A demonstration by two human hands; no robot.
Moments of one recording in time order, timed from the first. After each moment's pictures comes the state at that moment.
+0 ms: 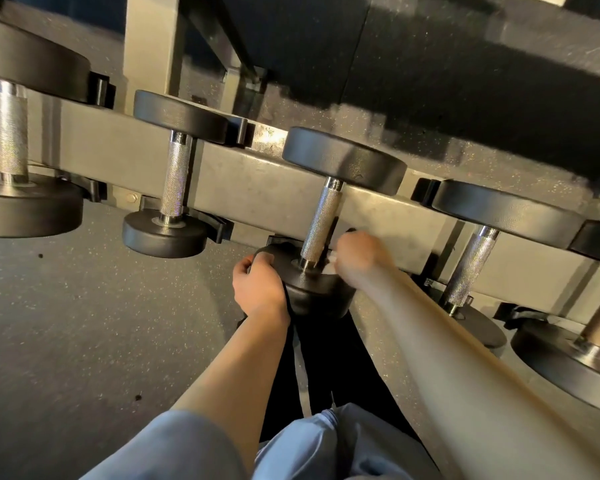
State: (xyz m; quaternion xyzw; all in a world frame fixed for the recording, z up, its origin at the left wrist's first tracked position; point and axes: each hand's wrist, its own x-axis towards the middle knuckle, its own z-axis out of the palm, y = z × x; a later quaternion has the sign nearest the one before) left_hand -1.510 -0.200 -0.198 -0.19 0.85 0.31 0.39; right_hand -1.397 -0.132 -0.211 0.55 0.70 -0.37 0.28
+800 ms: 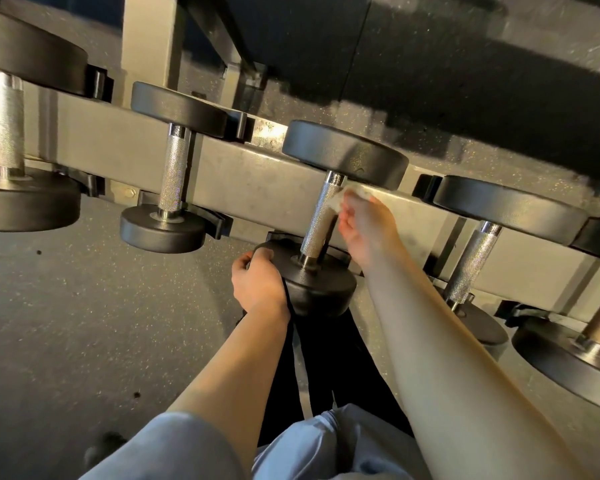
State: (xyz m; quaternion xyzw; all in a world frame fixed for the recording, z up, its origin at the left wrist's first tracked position) left_hand -1.510 -0.199 -0.197 -0.20 0.85 0.31 0.39; right_hand -1.414 -0.109 -0.207 0.70 0.00 -0.65 -0.28
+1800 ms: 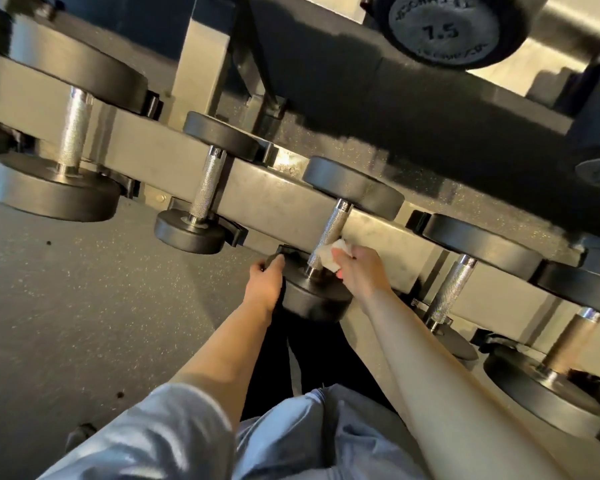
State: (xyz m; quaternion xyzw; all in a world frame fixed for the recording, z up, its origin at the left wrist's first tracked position) left_hand -1.536 -0.209 -0.185 -0.05 0.81 0.21 0.55; right_hand -1.402 -0.148 -0.190 0.71 0.43 -0.56 0.00
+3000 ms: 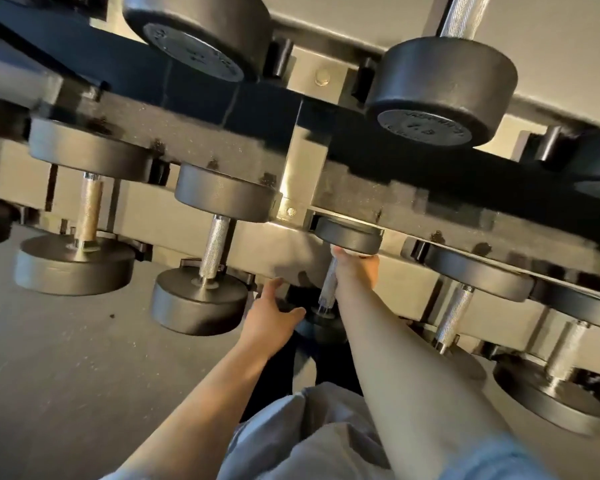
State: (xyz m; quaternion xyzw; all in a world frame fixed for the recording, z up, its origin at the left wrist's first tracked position) left_hand -1.813 -0.164 -0.132 0.26 0.77 0.05 0.59; right_hand -1.697 -0.074 -0.176 0.83 0.06 -0.51 -0.22
